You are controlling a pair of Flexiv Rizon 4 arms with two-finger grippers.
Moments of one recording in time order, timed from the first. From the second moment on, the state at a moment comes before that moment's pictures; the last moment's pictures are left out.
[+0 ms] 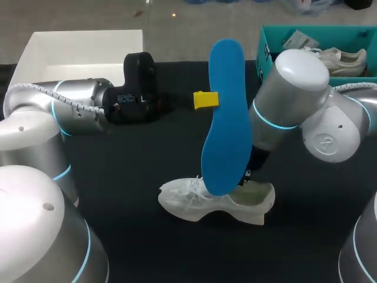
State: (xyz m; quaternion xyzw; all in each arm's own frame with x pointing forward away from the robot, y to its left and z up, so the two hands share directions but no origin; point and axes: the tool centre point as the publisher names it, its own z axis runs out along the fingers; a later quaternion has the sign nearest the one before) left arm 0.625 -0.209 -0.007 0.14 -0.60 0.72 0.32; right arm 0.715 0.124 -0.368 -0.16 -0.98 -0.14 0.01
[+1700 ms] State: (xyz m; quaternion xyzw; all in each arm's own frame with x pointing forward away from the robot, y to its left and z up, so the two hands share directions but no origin) left arm 0.625 -0.209 -0.007 0.14 -0.60 0.72 0.32; right arm 0.682 0.124 -0.343 -0.62 -0.74 -0.22 0.13
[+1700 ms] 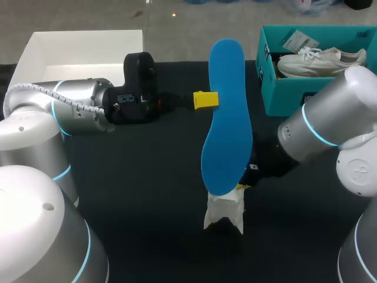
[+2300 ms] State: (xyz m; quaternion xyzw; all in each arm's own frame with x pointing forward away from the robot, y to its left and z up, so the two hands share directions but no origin) left arm 0.625 -0.209 -0.007 0.14 -0.60 0.72 0.32; right arm 0.693 0.135 -0.351 -0.63 -0.75 -0.22 0.06
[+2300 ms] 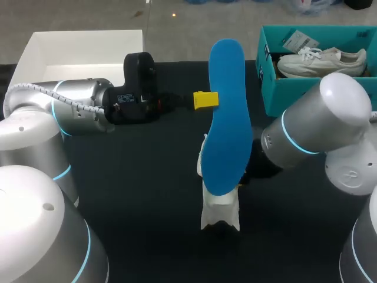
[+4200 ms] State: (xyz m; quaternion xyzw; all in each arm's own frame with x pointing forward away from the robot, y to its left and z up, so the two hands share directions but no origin) left arm 0.625 -0.209 -0.007 0.14 -0.60 0.72 0.32; right arm 0.681 0.084 -0.199 -0.60 -0.65 -0.39 0.28
